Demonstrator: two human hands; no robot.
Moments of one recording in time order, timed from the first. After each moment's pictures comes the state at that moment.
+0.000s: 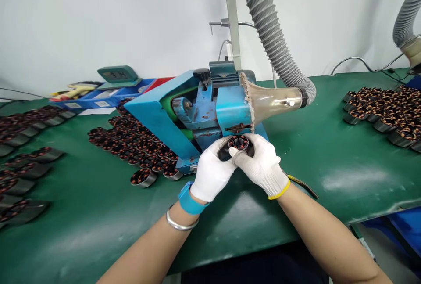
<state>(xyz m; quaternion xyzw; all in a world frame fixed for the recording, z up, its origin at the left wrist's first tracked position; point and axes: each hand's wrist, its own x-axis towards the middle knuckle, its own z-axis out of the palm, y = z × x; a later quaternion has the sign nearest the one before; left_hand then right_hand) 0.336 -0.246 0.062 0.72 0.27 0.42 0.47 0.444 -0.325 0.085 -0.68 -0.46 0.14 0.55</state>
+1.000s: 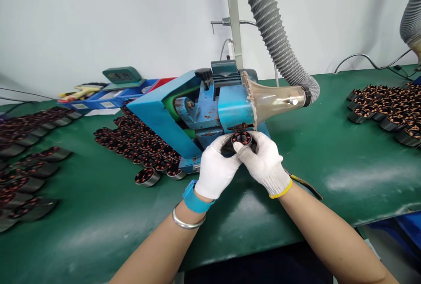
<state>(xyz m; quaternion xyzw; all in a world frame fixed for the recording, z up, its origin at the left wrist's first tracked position) 0.342 -0.247 0.072 0.74 0.29 0.44 0.43 0.446 -0.320 0.083 -0.63 -0.45 0.17 0.61</state>
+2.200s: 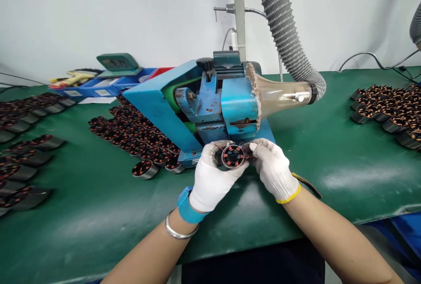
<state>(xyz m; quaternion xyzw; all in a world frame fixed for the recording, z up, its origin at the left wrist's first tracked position) 0.319 -0.260 0.054 0.74 0.31 0.46 0.37 0.446 -0.326 0.062 -0.53 -0.25 0.40 0.70</state>
